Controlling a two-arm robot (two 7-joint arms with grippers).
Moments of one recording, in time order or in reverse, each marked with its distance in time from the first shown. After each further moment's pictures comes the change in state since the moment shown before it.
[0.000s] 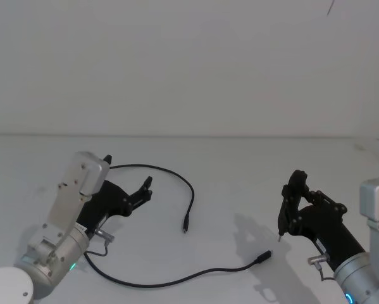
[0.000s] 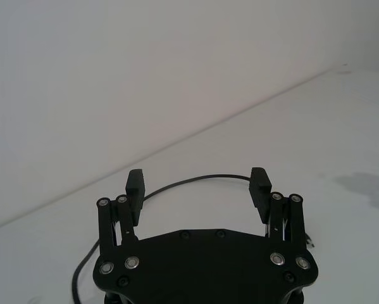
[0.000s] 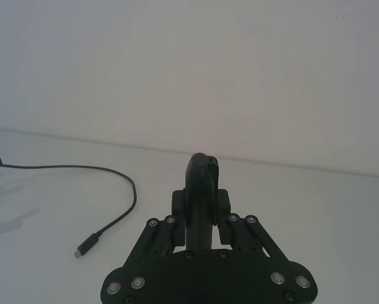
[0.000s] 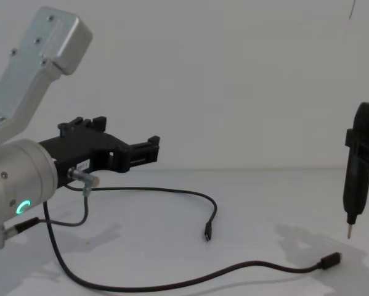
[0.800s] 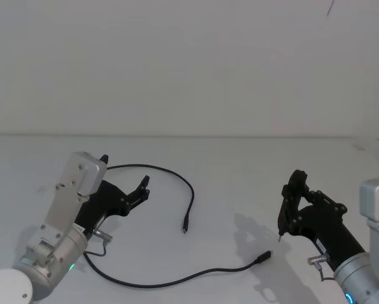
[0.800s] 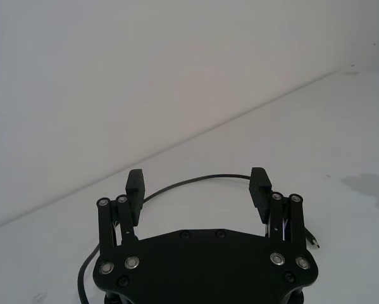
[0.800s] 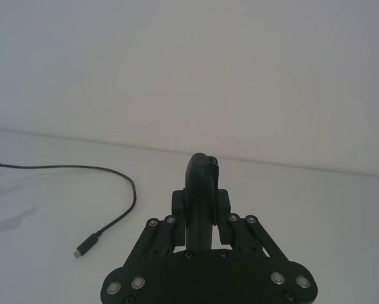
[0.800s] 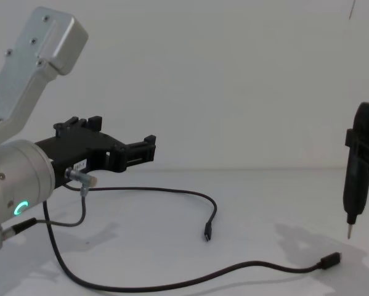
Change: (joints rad) left arm 0.009 -0.002 -0.006 -0.004 0.004 -0.005 0.019; right arm 0.000 0.000 0.000 0.000 0.000 0.000 0.000
